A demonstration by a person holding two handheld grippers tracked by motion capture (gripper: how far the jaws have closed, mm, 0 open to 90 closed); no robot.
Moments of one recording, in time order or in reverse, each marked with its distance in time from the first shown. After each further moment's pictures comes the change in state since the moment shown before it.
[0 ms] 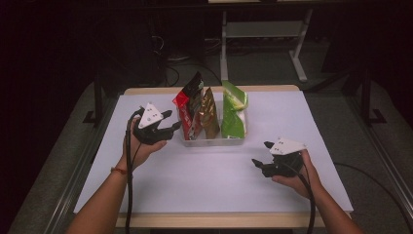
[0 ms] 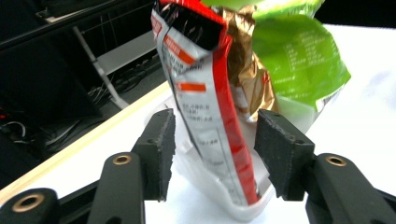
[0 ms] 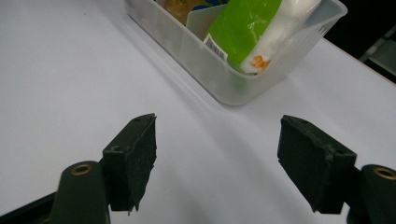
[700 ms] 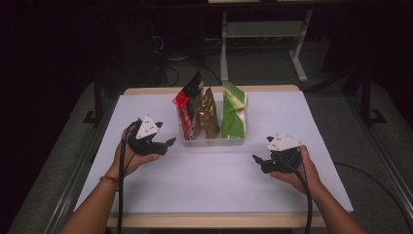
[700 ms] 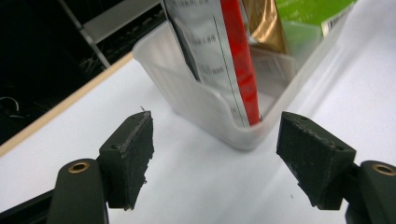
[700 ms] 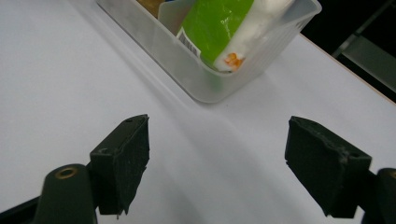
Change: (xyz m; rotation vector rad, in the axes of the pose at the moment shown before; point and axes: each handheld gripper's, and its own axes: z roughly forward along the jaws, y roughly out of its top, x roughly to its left) left arm 0.002 -0.041 -0.004 0.141 -0.034 0.039; right arm -0.006 0.005 0.007 0.039 -0.085 -0.016
